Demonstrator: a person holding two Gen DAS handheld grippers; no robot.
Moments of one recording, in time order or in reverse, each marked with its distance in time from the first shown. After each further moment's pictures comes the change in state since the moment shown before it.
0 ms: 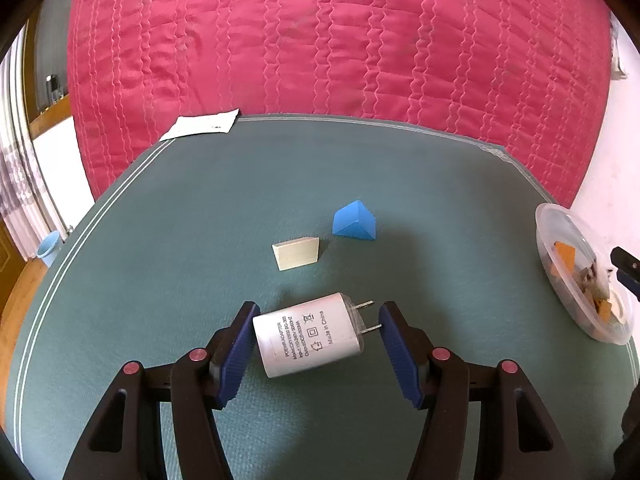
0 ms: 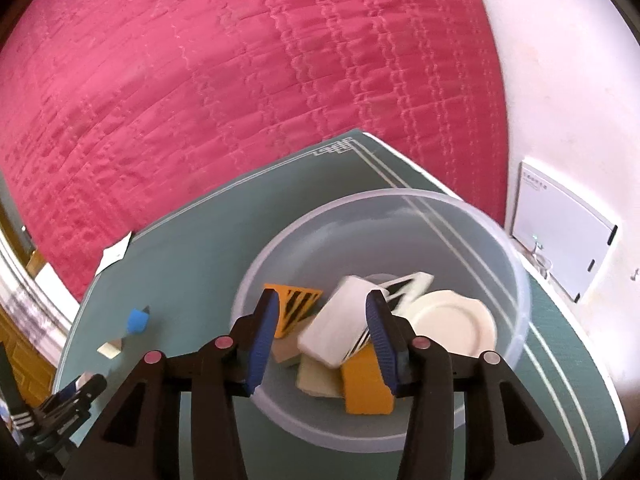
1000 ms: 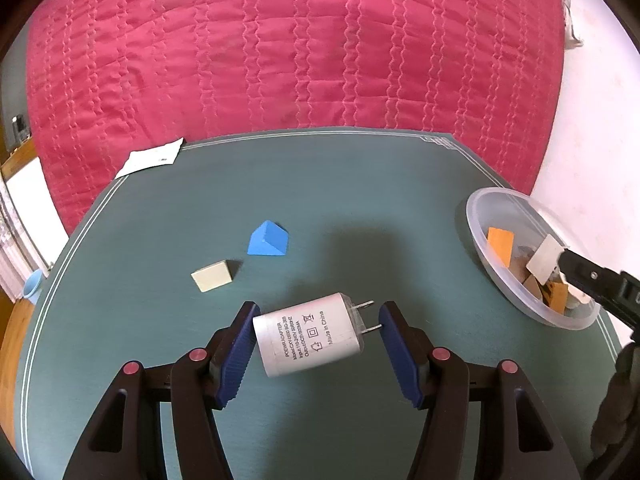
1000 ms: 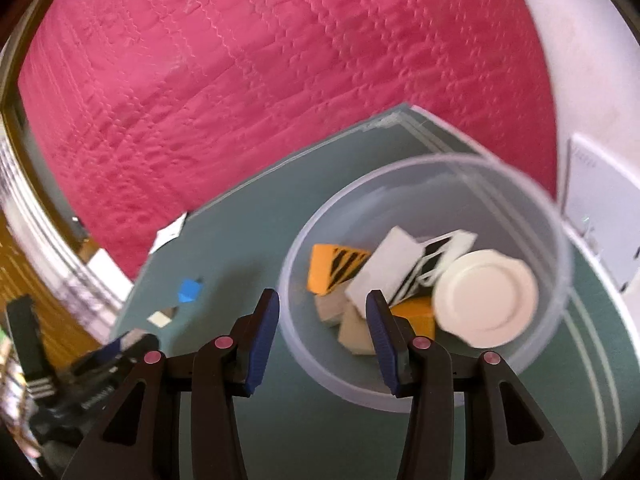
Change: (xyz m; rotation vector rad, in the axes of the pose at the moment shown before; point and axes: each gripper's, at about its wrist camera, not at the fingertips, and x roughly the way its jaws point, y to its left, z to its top) left arm -0.018 -0.064 0.009 0.126 -0.010 -0.081; right arm 0.001 -0.012 -0.014 0.012 0.093 0.258
